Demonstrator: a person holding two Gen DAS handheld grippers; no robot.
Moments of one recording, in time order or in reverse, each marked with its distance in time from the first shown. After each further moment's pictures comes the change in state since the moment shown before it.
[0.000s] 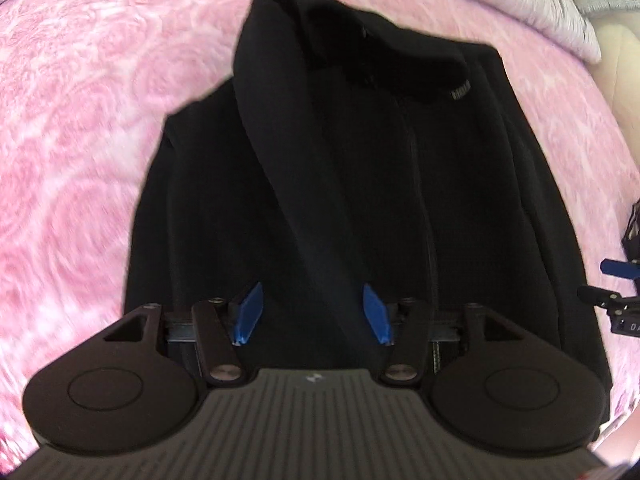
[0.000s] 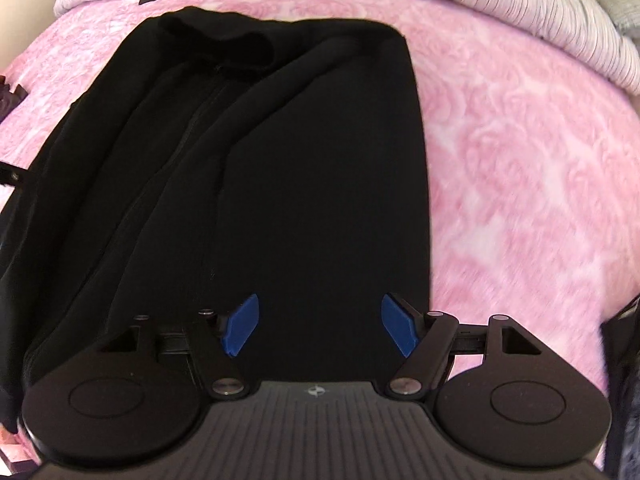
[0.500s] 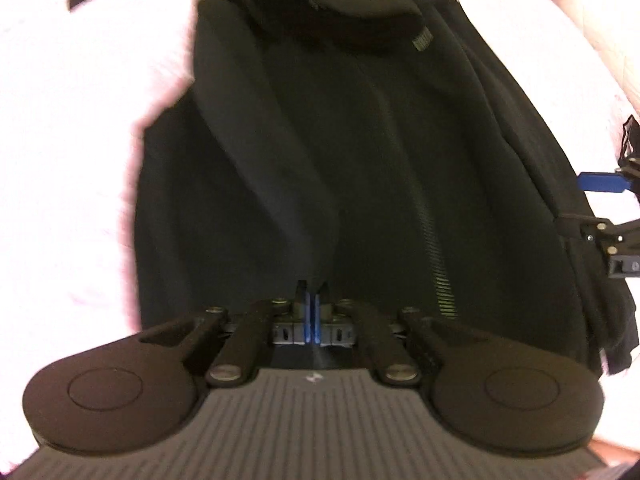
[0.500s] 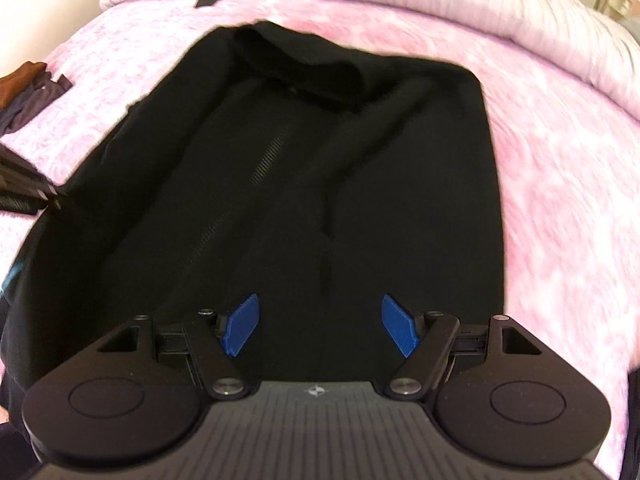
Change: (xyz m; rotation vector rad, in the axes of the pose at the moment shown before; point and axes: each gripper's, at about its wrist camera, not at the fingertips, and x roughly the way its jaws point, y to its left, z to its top) left arm -0.030 0.025 0.009 0.216 0.017 0.015; right arm -0.002 0.085 0.036 -0.104 -0.069 0.062
